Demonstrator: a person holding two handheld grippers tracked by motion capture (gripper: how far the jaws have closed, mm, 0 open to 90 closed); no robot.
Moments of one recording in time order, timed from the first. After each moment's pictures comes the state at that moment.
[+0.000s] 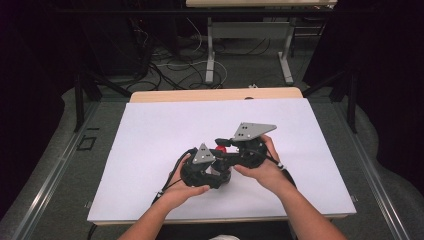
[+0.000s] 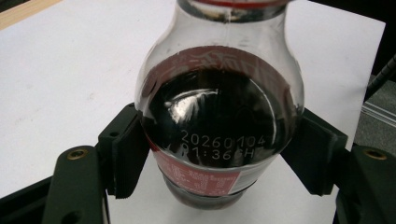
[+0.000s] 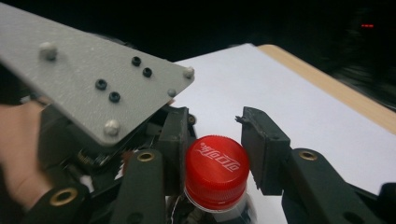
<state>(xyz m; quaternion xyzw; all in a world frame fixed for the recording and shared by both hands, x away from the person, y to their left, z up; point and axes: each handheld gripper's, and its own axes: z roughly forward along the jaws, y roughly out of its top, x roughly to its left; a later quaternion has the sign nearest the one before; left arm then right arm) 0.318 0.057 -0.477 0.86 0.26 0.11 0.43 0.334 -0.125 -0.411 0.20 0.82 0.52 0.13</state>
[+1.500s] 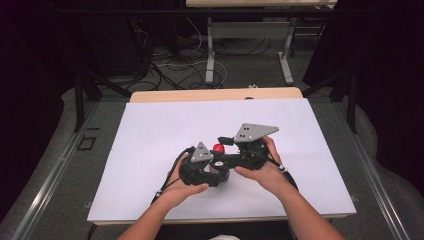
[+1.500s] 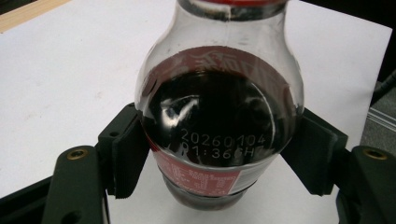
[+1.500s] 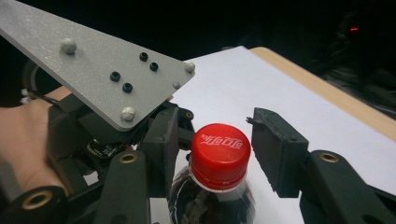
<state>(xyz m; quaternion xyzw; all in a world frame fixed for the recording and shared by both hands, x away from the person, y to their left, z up) 0.322 0.062 -0.477 0.85 0.28 0.12 0.44 0.321 -0.123 -0.408 0.22 0.81 0.52 0.16</state>
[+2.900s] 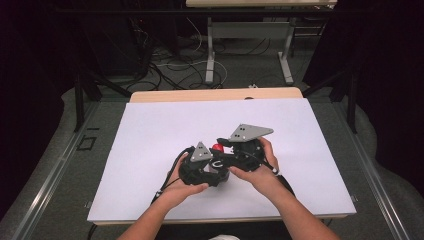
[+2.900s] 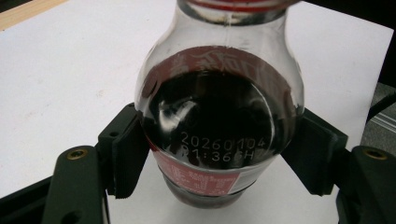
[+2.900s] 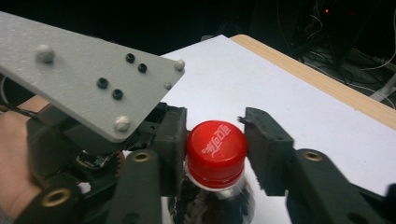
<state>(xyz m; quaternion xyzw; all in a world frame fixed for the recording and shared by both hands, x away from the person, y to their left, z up) 0.322 0.063 -0.476 0.85 0.28 0.11 0.43 0.318 -0.113 -0.406 0.27 0.81 0.50 0.18</state>
